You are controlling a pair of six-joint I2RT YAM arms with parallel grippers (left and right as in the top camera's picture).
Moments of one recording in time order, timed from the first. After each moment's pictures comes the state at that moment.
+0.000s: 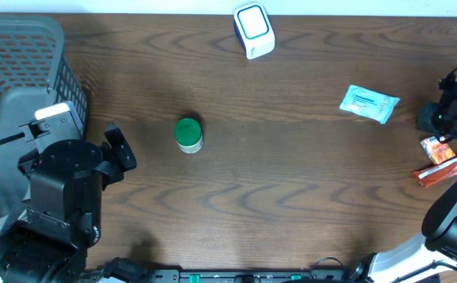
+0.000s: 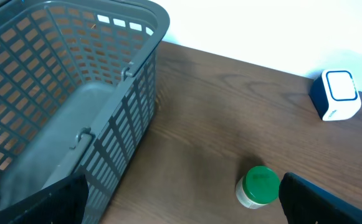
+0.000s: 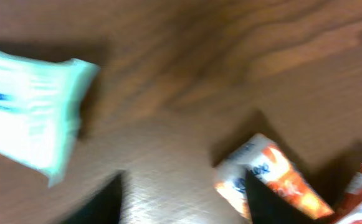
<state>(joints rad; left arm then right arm) -0.38 0.87 1.40 -1.16 -0.55 -0.43 -0.50 1.83 1.32 -0.62 -0.10 -0.16</state>
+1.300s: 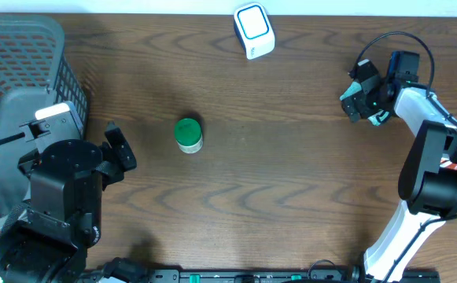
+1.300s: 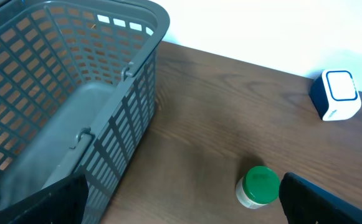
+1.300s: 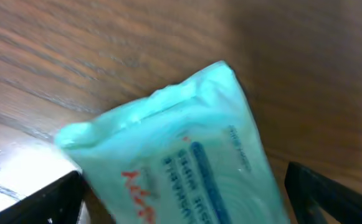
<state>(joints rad) -0.38 0.87 1.40 -1.16 -0.55 -0.43 -0.20 2.10 1.39 -0.41 -0.18 -0.65</state>
